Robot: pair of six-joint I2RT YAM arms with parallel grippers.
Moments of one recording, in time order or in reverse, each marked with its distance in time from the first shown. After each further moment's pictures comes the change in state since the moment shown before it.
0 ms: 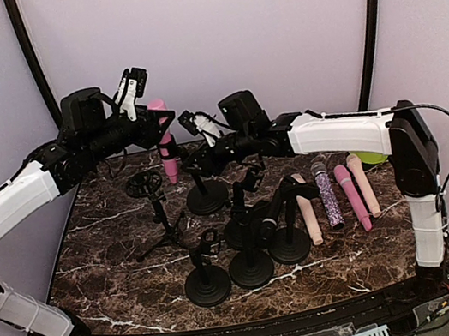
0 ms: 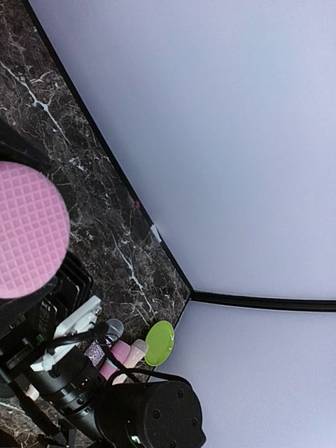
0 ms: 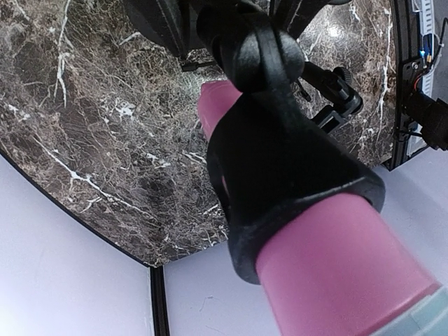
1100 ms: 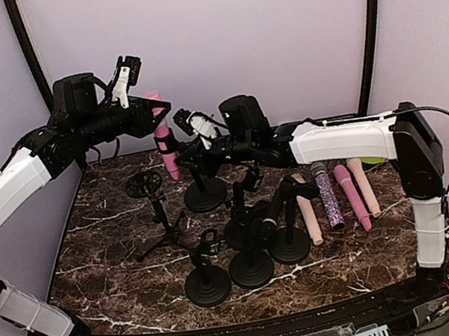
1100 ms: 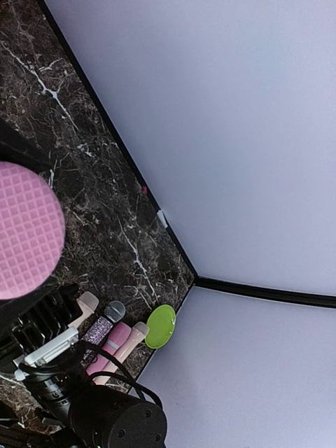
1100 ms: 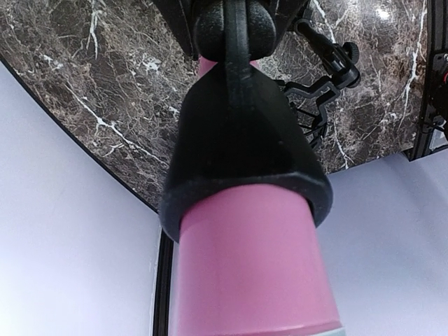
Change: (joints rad) left arm 0.042 0.019 0.148 -0.167 0.072 -0.063; right arm 0.036 -0.037 -0.097 0.217 0.108 -0.115
